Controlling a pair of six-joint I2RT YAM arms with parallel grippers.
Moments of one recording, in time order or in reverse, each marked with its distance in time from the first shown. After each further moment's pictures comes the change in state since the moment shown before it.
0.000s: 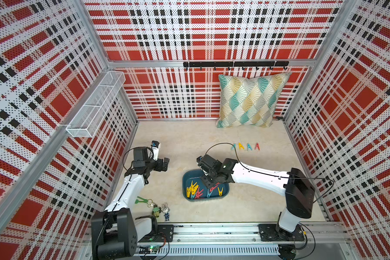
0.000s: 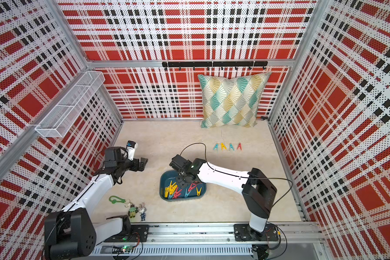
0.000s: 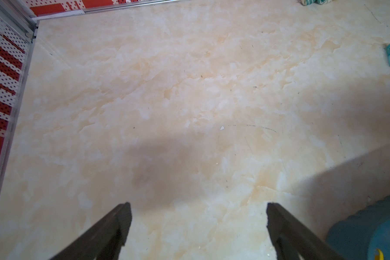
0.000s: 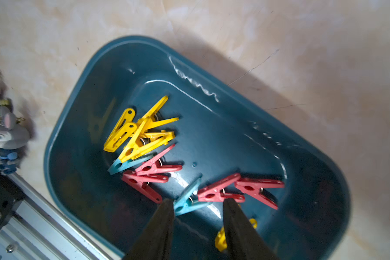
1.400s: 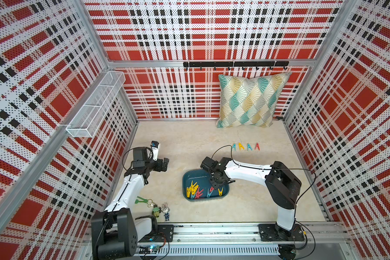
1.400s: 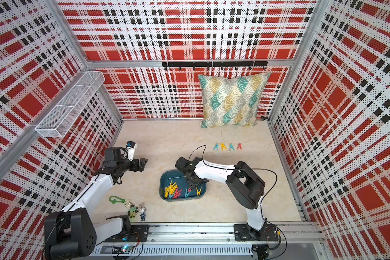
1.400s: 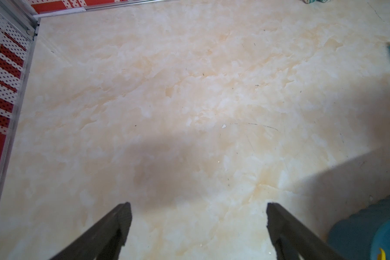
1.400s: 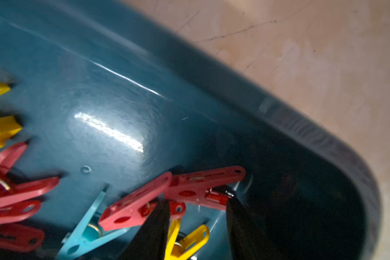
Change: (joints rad) left arm 0.008 -0.001 0.000 -0.007 -0.001 0.003; right arm -0.095 0.126 -0.030 -0.117 0.097 0.024
